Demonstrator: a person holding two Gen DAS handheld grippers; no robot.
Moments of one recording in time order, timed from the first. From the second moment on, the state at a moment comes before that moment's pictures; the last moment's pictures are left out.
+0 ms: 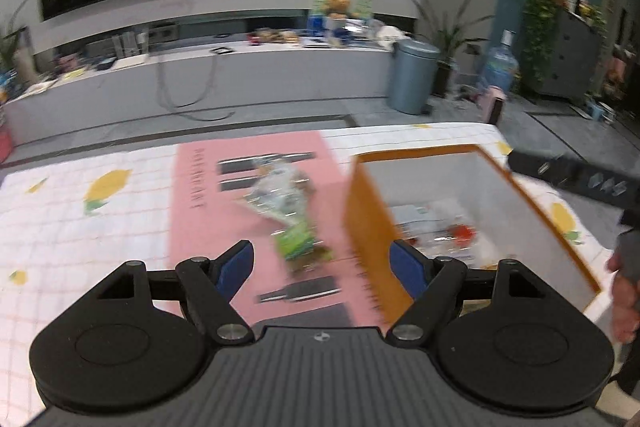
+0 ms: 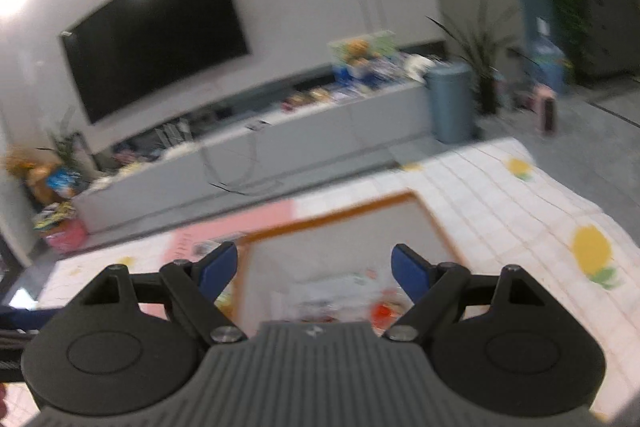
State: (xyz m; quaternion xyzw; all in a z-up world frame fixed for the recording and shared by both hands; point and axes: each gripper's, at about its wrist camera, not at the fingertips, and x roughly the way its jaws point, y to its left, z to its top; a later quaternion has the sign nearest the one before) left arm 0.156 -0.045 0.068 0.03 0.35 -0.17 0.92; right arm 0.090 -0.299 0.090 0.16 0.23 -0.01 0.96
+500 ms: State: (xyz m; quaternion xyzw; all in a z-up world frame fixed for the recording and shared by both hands) left arm 0.188 0.073 0.001 -0.03 0.37 -0.08 0.93; right arm 0.113 -0.134 0.036 0.07 0.20 0.04 0.98
